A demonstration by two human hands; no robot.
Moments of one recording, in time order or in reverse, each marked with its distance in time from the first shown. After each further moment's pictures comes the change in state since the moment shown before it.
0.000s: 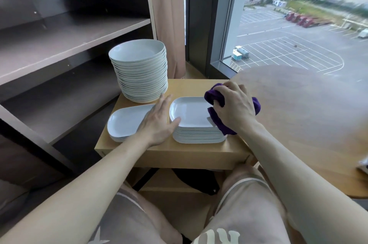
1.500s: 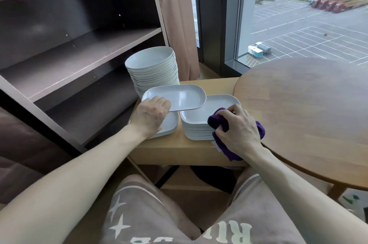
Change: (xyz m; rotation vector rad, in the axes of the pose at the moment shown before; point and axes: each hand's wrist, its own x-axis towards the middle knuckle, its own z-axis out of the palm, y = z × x) left_hand -0.021 0.003 -0.058 0.929 0.287 0.443; right_hand -0.074 -0.002 0.018 0.137 -0.026 -0.003
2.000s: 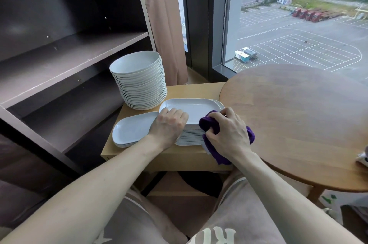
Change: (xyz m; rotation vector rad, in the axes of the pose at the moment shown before) left_hand 0.040 0.078 -0.003 -0.028 -0.055 0.103; right_hand 0.000 0.003 -0.011 0.047 0.063 0.064
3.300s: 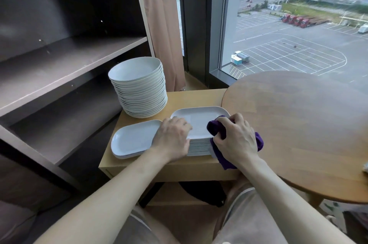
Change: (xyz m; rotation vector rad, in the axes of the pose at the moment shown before) left_hand 0.002 -0.007 0.021 -0.398 -0.156 -0.186; right_hand 0.019 -0.005 0.004 -0.163 -0.063 0.114
